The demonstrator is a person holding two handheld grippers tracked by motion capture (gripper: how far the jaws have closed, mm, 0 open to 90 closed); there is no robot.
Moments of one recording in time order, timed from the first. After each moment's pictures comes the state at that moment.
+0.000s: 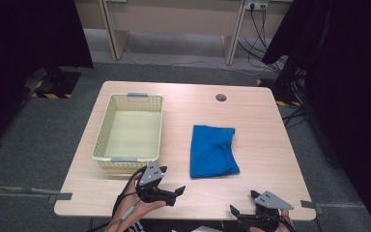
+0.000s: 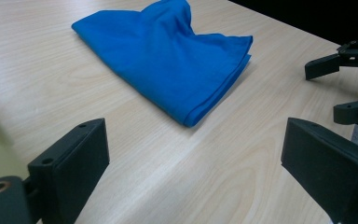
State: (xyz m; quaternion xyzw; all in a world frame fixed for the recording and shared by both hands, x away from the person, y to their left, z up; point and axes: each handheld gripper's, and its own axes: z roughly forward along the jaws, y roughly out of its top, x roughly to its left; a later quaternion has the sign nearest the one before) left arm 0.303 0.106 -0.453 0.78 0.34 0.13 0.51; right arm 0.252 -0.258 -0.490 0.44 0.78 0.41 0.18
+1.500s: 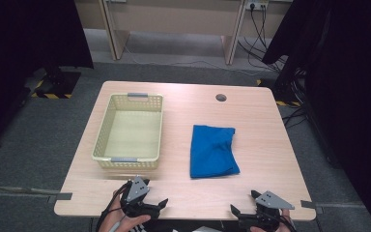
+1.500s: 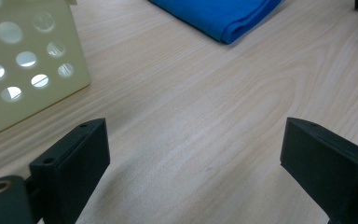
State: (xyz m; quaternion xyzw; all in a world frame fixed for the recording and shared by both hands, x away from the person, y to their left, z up) left arm 0.274 0.141 -0.484 0.80 0.36 0.16 0.44; right arm 0.252 -0.260 -0.489 0.44 0.77 0.42 0.18
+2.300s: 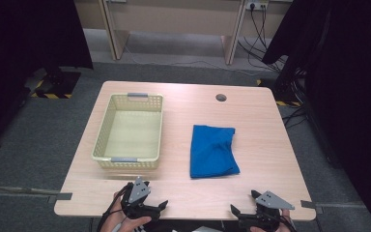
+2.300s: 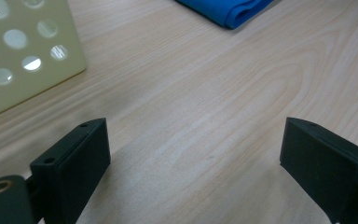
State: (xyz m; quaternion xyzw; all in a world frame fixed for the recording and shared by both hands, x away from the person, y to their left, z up) left arm 0.273 0.136 -0.490 0.81 0.37 0.16 0.43; right arm 0.252 -0.260 -0.489 0.44 0.77 0.42 0.18
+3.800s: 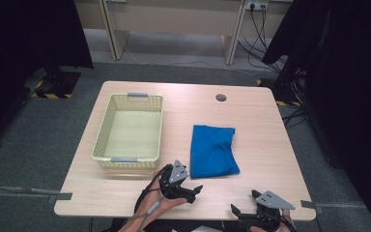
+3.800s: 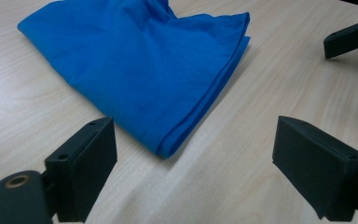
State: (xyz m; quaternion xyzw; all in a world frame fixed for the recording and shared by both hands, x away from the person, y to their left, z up) left arm 0.326 0.042 -0.465 0.82 0.30 0.14 0.46; right arm 0.252 -0.260 -0.489 0.44 0.77 0.41 0.19
